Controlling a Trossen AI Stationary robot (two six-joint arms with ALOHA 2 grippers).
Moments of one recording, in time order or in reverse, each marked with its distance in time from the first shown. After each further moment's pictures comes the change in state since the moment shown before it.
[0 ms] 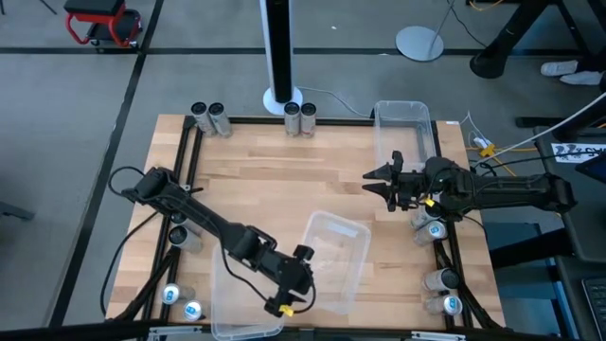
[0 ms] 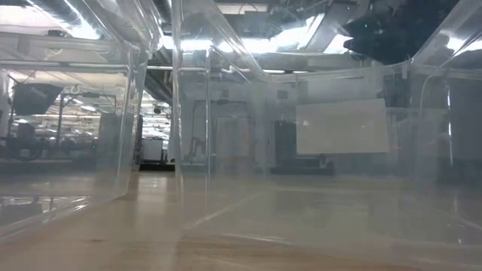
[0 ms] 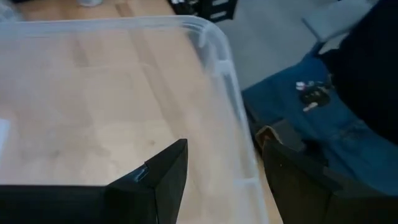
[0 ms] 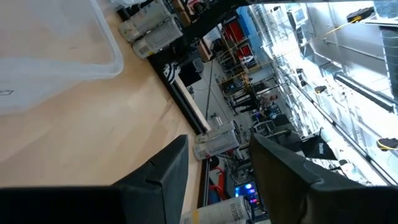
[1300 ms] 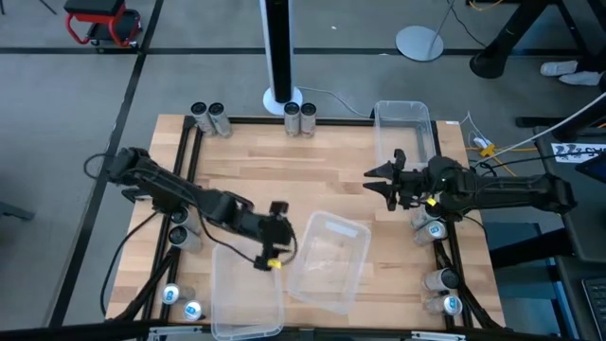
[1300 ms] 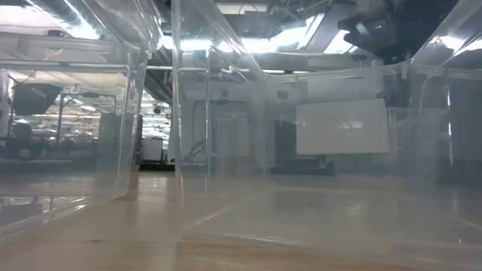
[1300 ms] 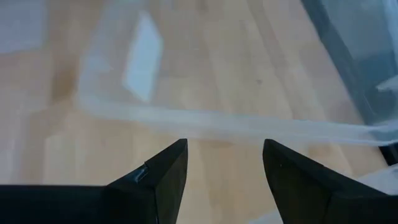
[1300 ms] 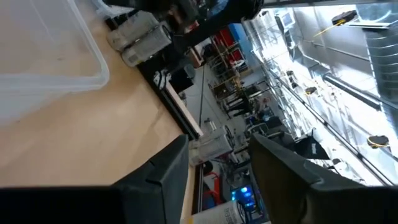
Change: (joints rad) left arm 0.146 -0.337 -0.315 -0.080 -0.198 -0.010; right arm 0.000 -0.003 0.000 0.045 -0.008 0.027
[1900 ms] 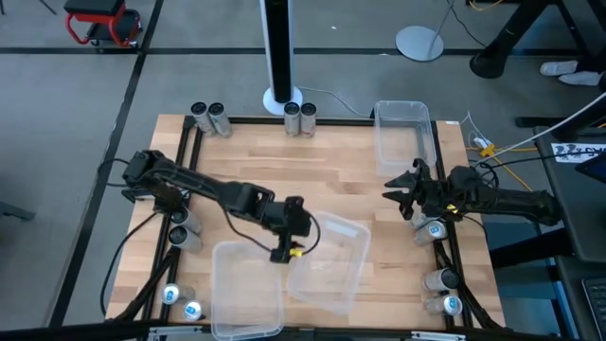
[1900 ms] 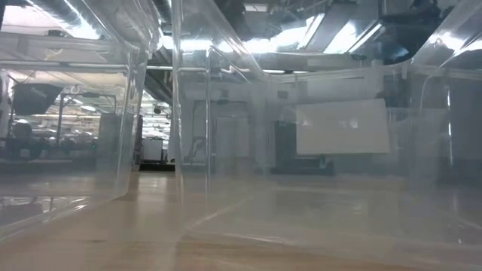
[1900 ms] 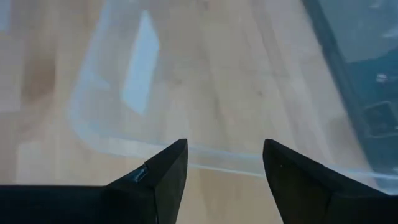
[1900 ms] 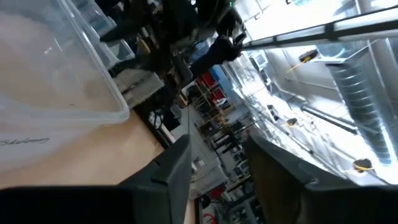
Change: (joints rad) left arm 0.086 0.167 0.198 -0.102 0.160 0.005; right arm 0.001 -0.425 -0.225 -0.028 -0.107 0.083
